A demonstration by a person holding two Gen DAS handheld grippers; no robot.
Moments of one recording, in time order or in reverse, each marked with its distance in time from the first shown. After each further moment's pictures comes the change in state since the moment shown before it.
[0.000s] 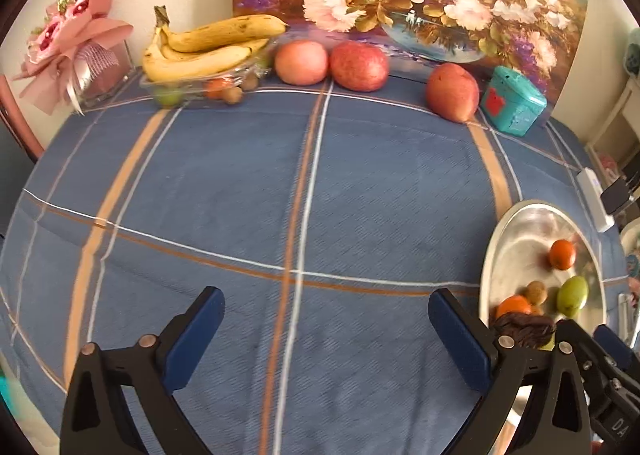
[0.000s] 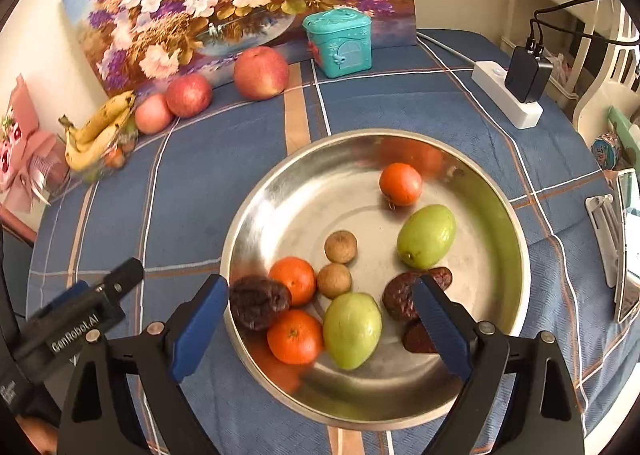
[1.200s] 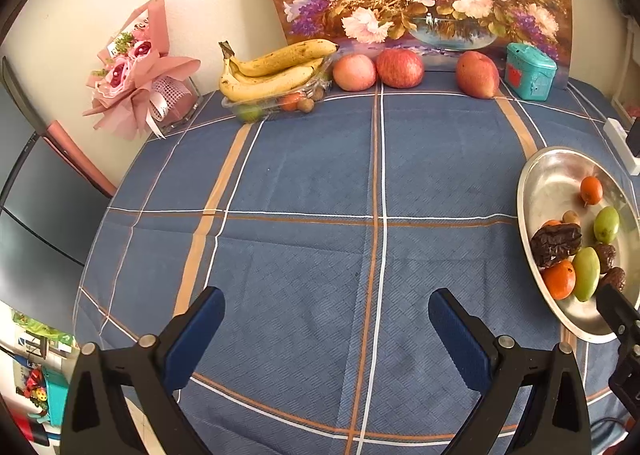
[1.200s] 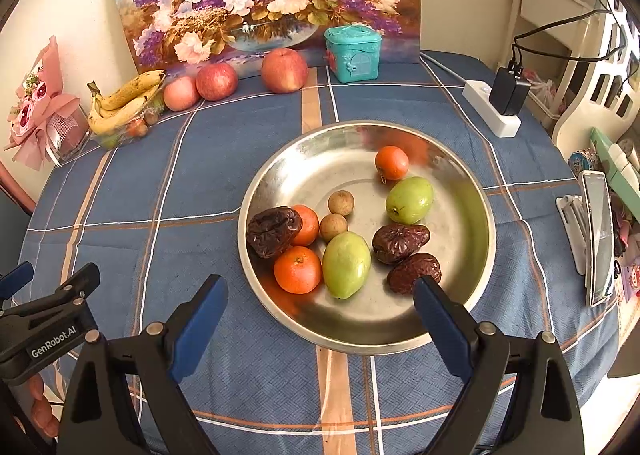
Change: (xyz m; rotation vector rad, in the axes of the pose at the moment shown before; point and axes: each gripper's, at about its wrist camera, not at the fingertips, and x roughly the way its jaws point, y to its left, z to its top) left arm -0.074 0.011 -0.048 0.110 -0.046 0.260; right arm -0.045 0.013 -0.044 -0.090 -0.049 -0.033
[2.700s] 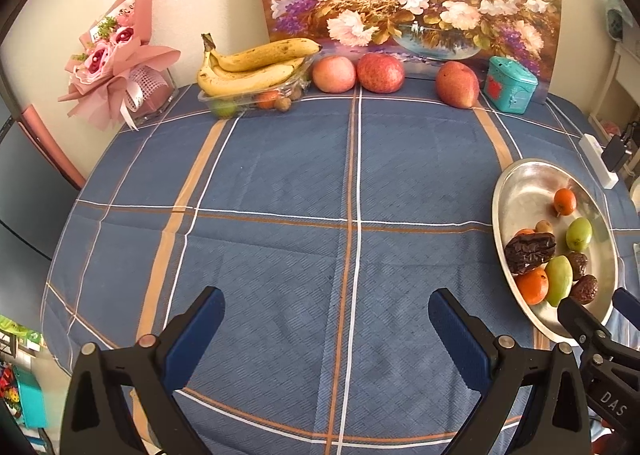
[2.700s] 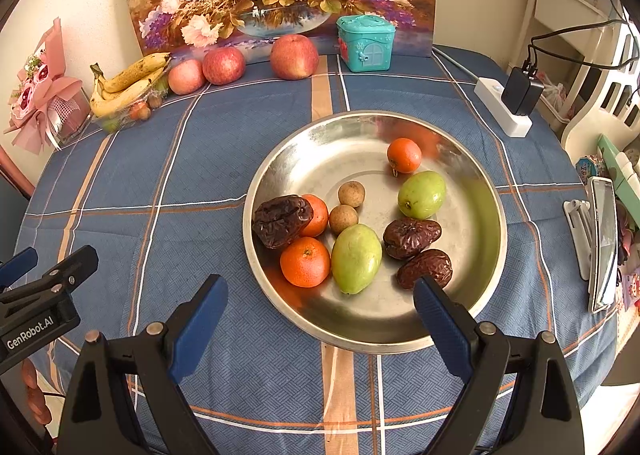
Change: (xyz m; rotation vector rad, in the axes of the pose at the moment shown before) left arm 0.004 0.008 0.000 -0.033 -0.007 -0.137; right arm 0.008 0.009 -0.001 -0.039 0.030 -0.005
